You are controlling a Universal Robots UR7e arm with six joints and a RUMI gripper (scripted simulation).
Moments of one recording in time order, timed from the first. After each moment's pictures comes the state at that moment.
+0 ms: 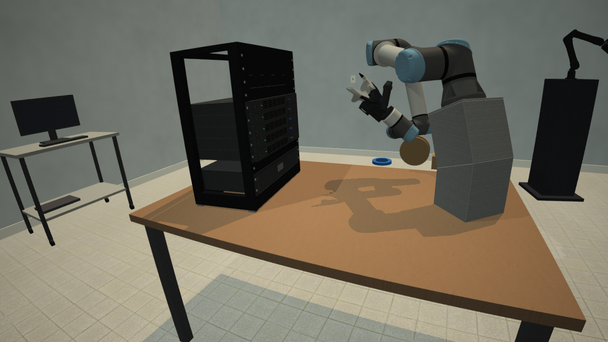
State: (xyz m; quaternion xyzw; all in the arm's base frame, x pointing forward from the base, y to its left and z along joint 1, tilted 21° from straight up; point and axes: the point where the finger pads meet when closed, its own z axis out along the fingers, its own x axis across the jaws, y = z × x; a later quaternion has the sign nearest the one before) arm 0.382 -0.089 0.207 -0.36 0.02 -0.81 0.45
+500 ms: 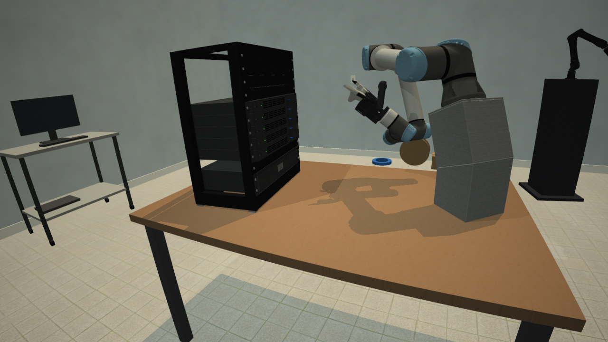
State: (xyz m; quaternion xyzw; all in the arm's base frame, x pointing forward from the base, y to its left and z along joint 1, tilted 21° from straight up) arm 0.407 -0.113 0.210 -0.35 0.13 -0.75 0.55
